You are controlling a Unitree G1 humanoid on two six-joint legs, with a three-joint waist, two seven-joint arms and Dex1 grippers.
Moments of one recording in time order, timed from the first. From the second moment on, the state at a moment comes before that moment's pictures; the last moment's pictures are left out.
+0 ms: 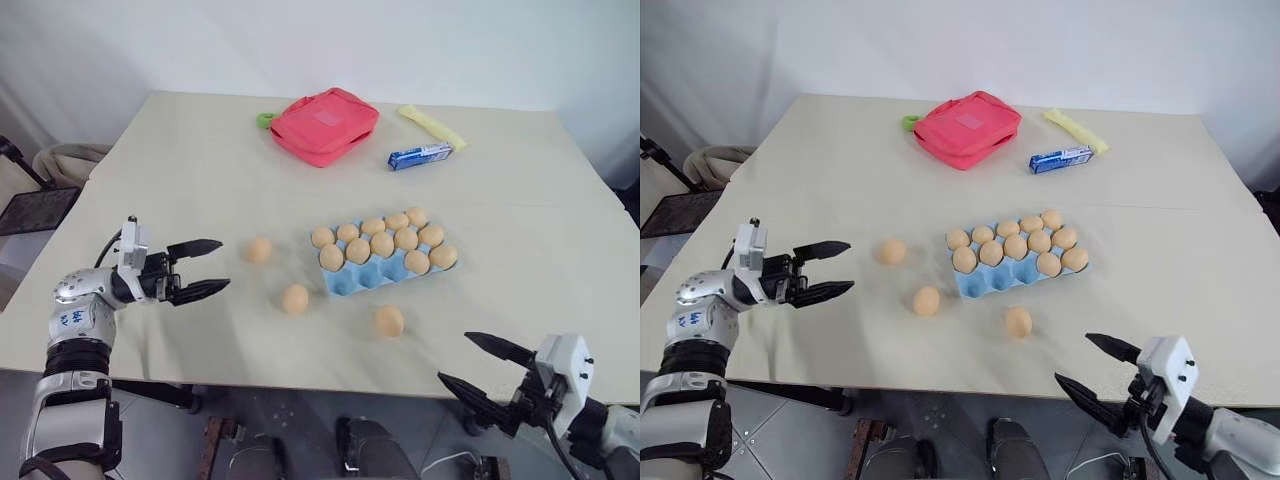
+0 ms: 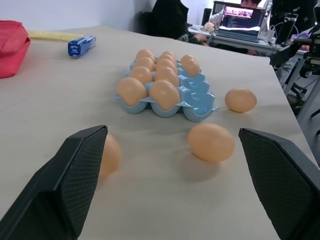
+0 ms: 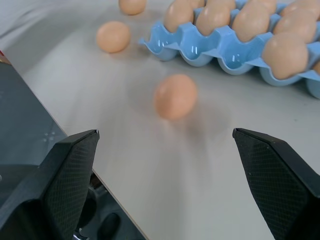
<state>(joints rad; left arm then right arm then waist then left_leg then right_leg) -0.57 0.67 0.20 0.72 -0.51 -0.05 -1.50 0.54 -0.59 -0.44 -0.65 0.59 0.34 0.93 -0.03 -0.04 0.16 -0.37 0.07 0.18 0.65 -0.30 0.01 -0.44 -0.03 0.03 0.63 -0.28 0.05</state>
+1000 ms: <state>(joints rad) -0.58 0.67 0.20 0.70 -0.51 -0.04 -1.50 0.06 -0.47 0.05 -0.40 0.33 0.46 0.61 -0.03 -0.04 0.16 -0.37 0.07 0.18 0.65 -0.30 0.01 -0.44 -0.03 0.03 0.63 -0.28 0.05</state>
